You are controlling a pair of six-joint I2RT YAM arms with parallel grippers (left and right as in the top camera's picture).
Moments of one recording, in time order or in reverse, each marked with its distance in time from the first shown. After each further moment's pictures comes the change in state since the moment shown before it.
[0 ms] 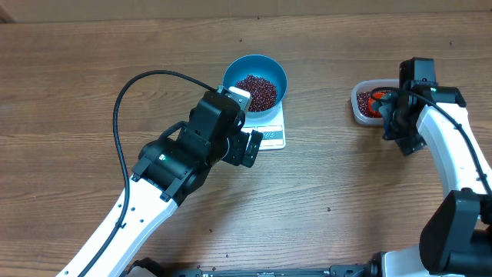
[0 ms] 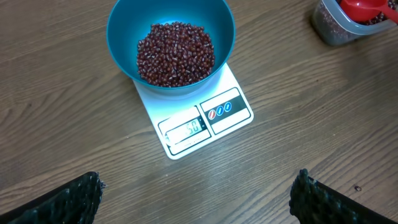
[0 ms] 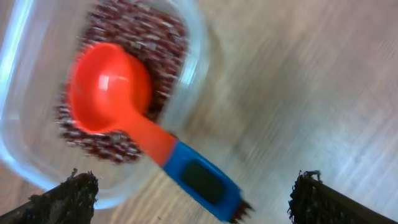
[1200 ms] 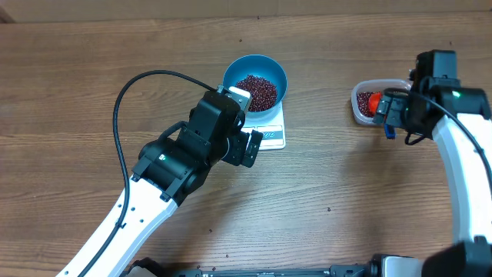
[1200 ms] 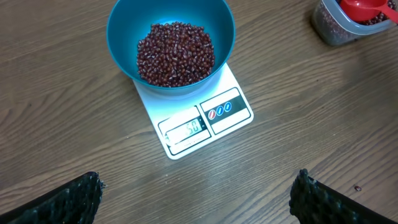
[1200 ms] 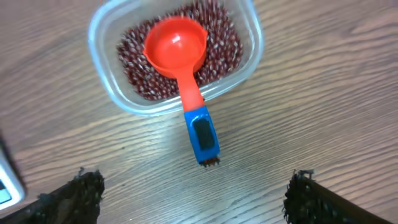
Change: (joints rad) left arm 0.000 0.000 0.000 0.000 0.000 0.000; right arm 0.000 -0.161 0.092 -0.151 -0.061 -0.721
